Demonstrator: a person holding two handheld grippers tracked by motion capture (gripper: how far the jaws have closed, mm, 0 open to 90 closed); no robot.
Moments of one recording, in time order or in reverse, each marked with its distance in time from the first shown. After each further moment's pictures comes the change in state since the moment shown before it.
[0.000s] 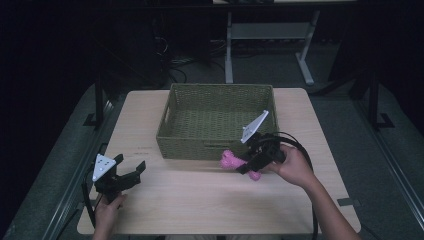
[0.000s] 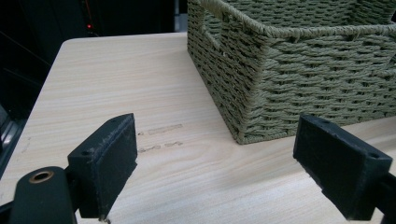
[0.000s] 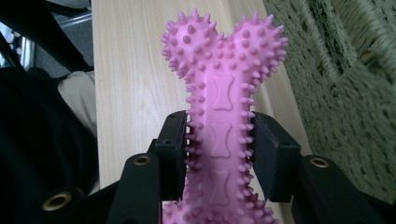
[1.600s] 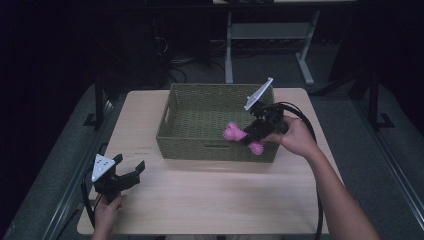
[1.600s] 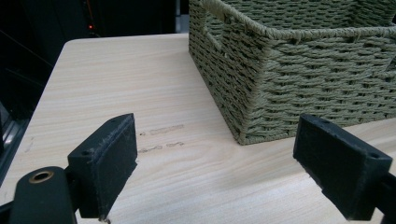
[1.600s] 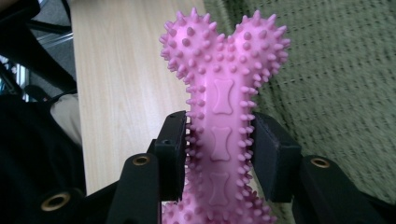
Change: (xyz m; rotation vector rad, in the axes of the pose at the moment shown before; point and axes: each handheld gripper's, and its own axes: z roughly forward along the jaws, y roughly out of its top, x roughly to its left) left arm 0.001 0.000 -0.001 -0.003 0.003 -0.003; right arm -0.048 0.033 -0.045 -0.004 -0.029 0.073
